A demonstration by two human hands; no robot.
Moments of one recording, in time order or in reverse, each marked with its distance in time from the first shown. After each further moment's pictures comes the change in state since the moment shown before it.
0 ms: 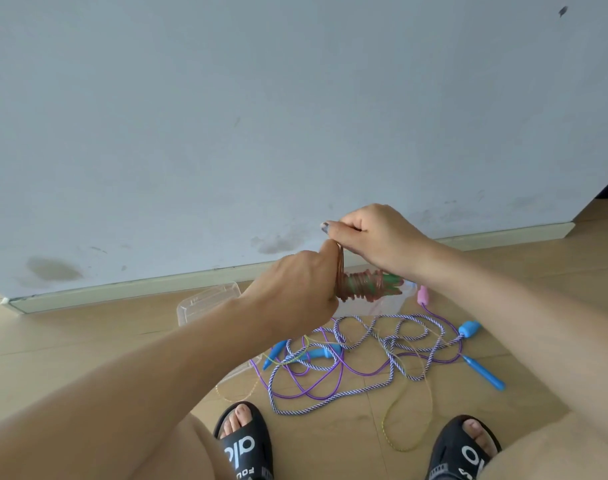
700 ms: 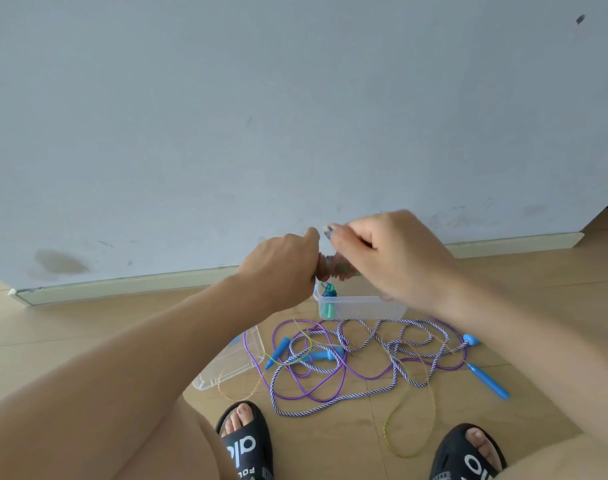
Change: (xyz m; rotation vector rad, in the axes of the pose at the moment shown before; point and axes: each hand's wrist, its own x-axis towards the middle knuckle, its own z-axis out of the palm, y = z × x) left_hand 0.015 -0.034 -0.002 0.179 0.007 -0.128; right_hand -0.036 -0.041 -0.004 -0.200 0.150 -0.123
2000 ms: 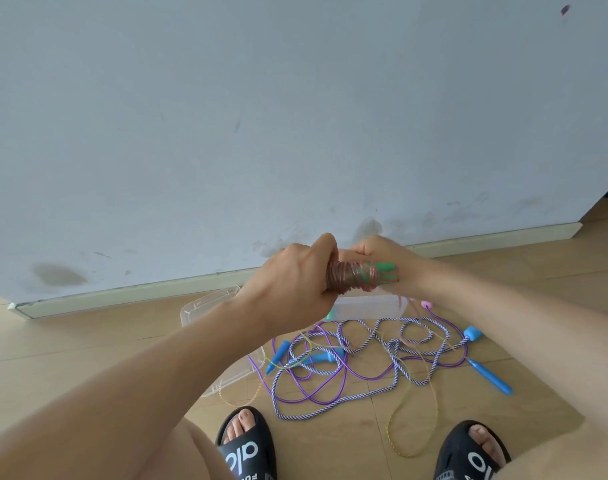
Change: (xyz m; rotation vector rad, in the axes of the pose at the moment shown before) left_hand -0.016 0.025 -0.007 -0.337 0.129 0.147; right_hand 0.019 0.063 0.034 0.360 -0.429 0.283
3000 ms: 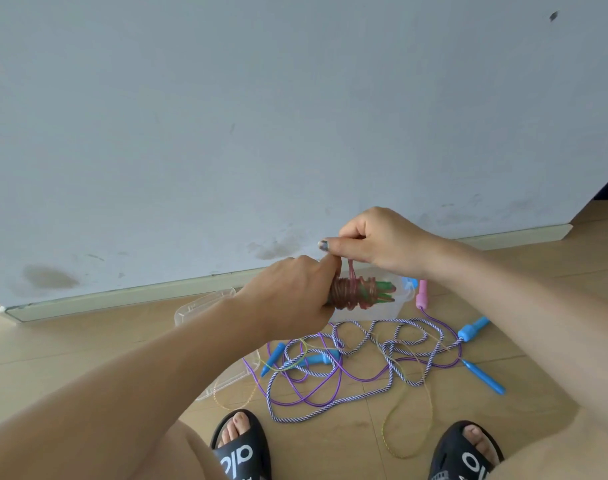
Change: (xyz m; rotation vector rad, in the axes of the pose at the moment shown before) left_hand 0.004 0.000 0.007 0.251 -0.177 0.090; right_hand -0.011 -0.024 -0.029 -0.169 0.121 -0.207
